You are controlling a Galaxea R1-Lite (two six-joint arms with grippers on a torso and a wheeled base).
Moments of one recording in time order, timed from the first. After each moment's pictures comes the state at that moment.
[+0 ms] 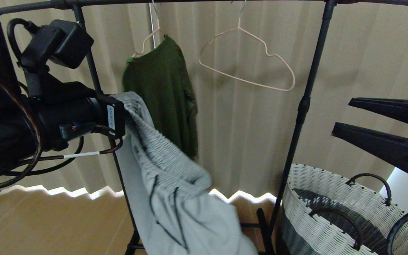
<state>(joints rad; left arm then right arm) -0.52 1.39 -0.98 -0.28 0.15 0.15 0.44 1.12 -0.77 -0.29 0.32 0.00</state>
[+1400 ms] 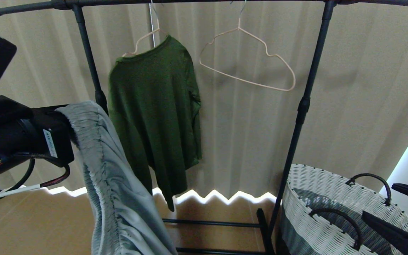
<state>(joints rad) -0.51 1.16 -0.80 -0.28 0.18 0.21 0.18 0.86 -0.30 -0.29 0.23 -0.11</state>
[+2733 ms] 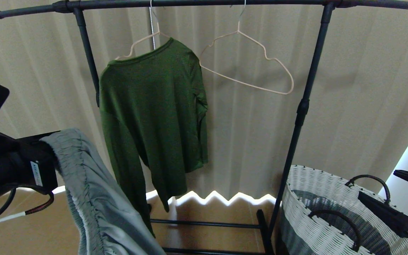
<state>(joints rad) -0.41 1.09 -0.66 -0.28 0.17 0.21 0.08 0.97 -0.25 -0.50 0.23 -0.16</state>
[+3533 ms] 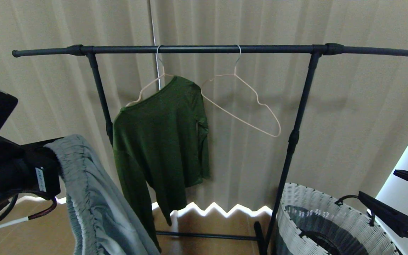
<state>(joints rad) -0.41 1.09 -0.63 -0.28 0.16 0.21 0.07 0.97 -0.25 -0.50 0.23 -0.16</state>
